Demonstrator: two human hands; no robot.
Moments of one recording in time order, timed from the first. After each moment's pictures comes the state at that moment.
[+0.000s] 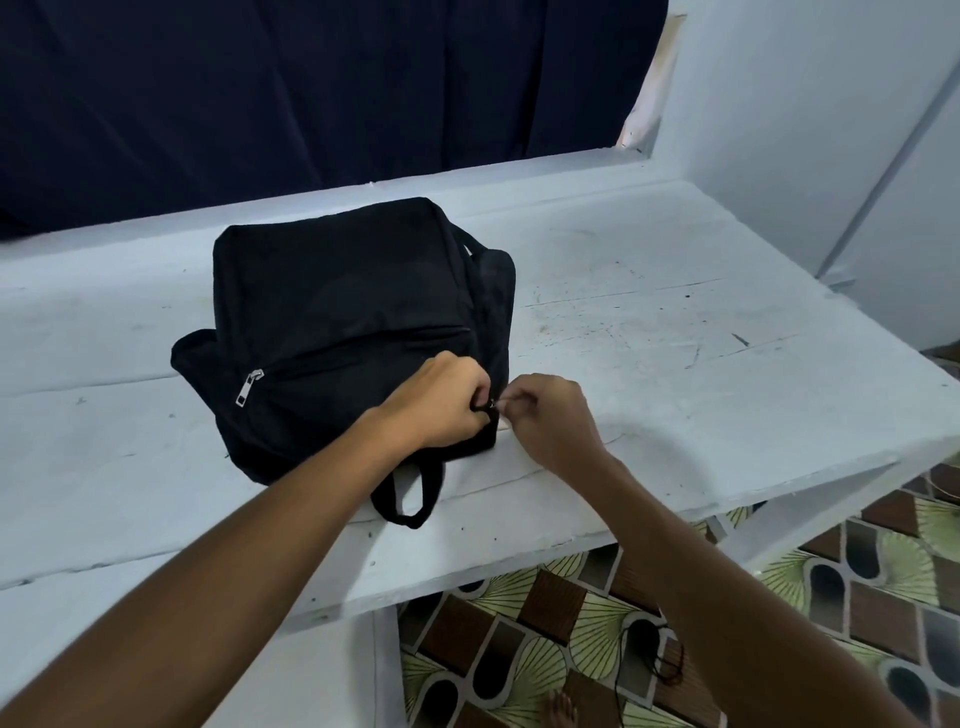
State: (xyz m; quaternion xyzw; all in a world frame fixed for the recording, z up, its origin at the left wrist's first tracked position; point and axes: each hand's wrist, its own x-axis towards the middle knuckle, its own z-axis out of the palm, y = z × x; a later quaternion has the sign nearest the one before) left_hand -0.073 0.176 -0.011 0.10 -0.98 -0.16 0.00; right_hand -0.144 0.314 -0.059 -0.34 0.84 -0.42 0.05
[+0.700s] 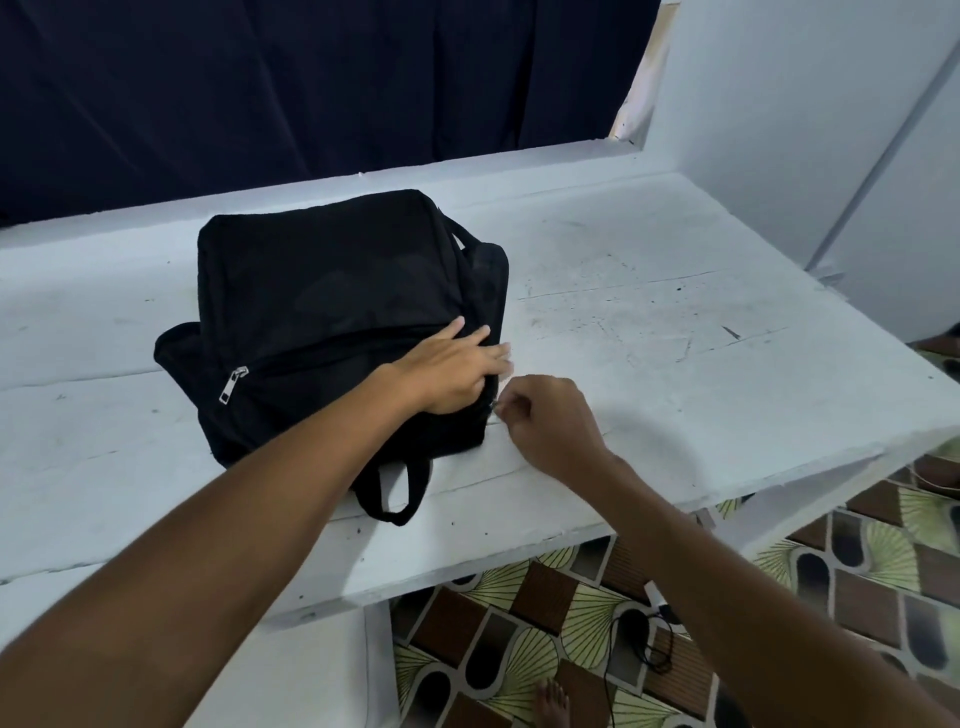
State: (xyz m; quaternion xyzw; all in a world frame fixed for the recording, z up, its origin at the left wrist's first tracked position) left_hand -0.116 0.159 -0.021 -0.08 -0.99 0.01 -0.11; right_hand -0.136 0.327 -0.047 -0.35 0.86 -0.37 0.04
